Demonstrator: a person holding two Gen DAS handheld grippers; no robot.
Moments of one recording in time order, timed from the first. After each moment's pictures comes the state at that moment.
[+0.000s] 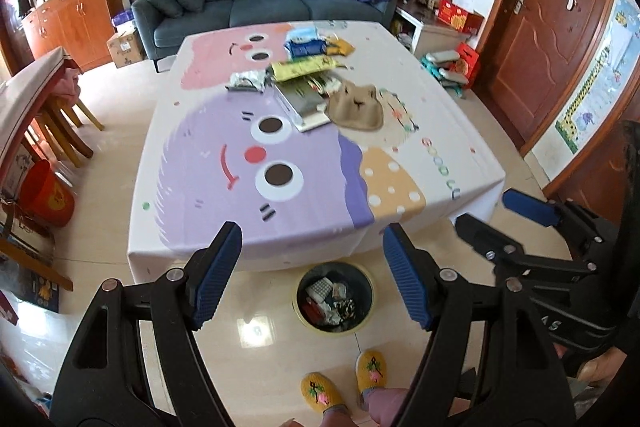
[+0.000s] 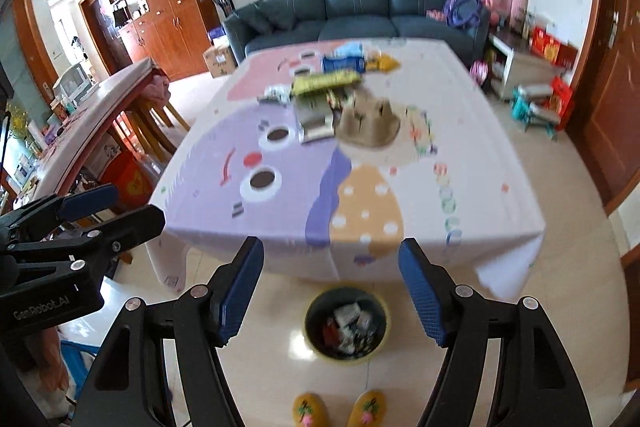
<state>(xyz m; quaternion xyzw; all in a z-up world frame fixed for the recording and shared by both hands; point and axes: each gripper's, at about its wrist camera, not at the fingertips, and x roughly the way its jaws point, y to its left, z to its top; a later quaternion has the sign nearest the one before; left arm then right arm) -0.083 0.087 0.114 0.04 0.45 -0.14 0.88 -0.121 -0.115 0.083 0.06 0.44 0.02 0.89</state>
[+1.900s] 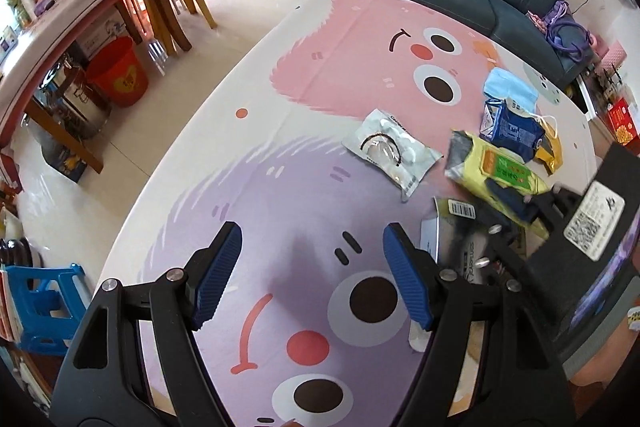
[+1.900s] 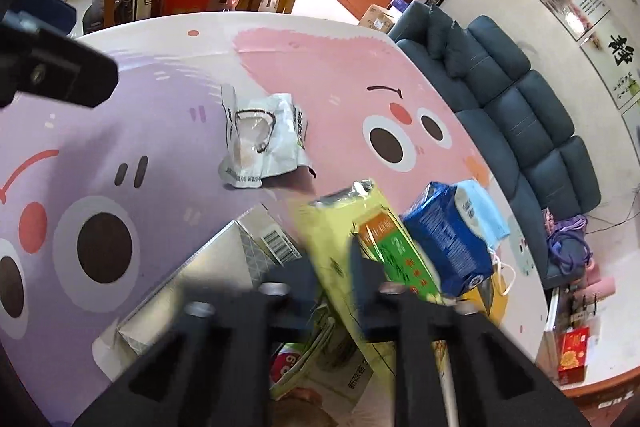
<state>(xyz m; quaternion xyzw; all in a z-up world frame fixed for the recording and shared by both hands) 0.259 0.107 -0.019 -0.12 0.54 0.16 0.82 0.340 -0.054 -0.109 -0.38 0.37 0.27 0.80</state>
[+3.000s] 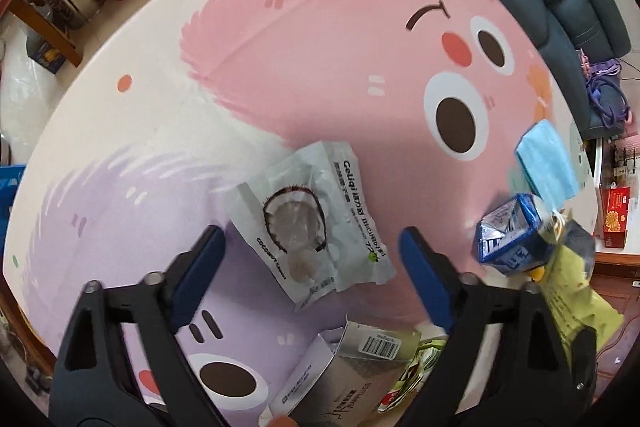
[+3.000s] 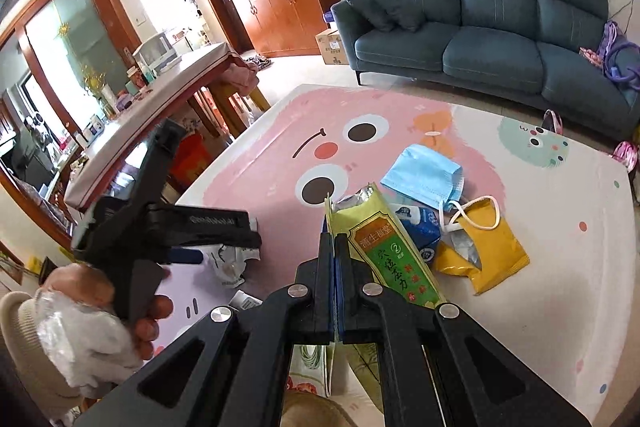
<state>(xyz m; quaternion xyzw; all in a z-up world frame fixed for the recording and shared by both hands) 0.397 0.102 -0.100 -0.28 0.62 0.20 0.71 0.413 -0.202 -0.020 0.03 0.45 0.28 0.85</state>
